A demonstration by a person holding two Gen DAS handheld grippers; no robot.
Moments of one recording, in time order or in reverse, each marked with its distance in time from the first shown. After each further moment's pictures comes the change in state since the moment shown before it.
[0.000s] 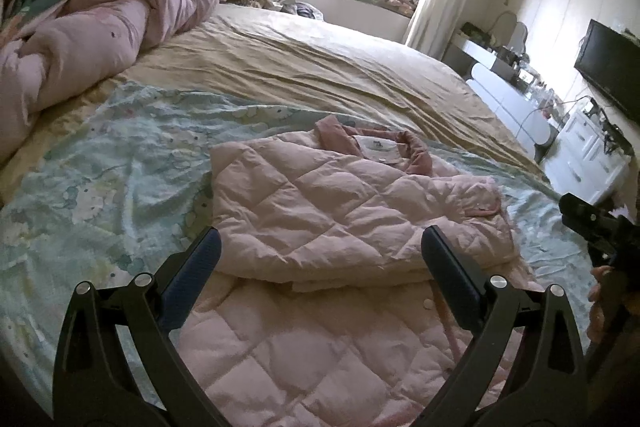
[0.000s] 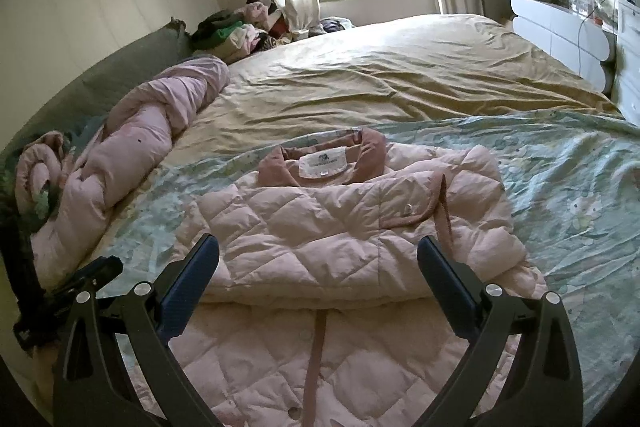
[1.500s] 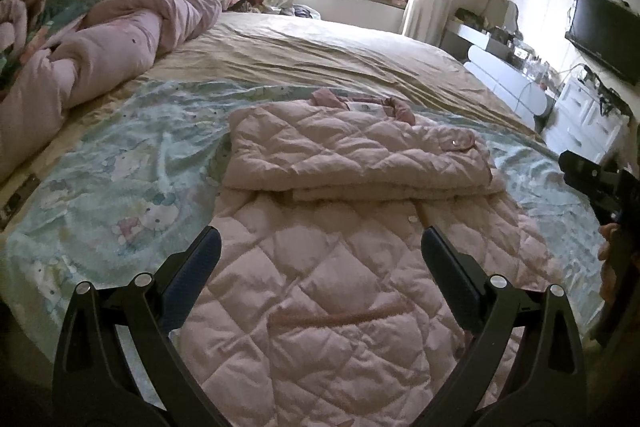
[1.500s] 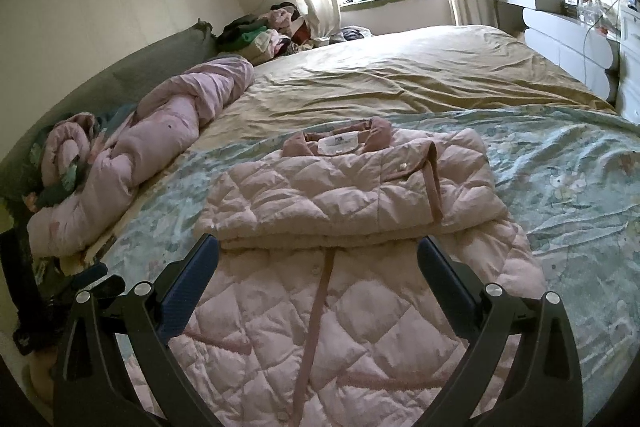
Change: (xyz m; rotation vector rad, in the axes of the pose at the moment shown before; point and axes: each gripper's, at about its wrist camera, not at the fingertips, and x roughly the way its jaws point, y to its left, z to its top) left arm -0.081 -0.026 -0.085 0.085 0.002 0.061; right arm -0.079 -0.001 -0.069 -0.050 -0.032 0.063
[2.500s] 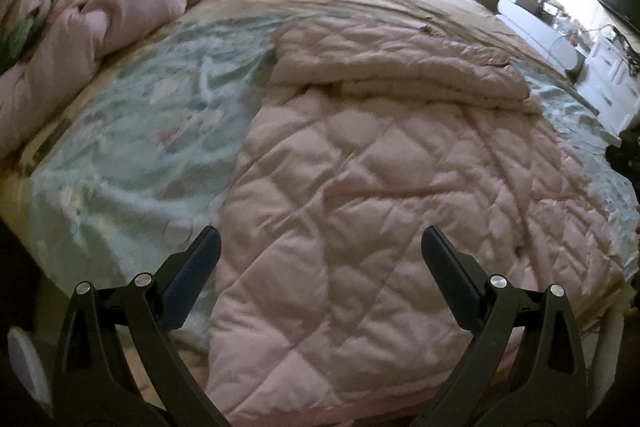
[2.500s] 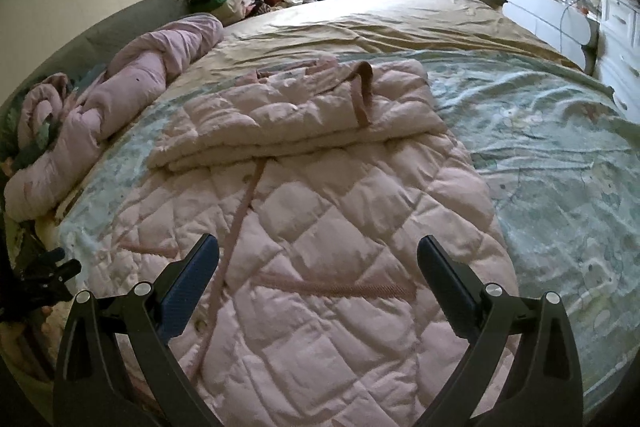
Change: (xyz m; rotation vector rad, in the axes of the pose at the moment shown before) left arm -0.007 0.028 -0.085 -0.005 0.179 0.134; right arm -0.017 -0.060 -0.078 -0.002 0.135 -0.106
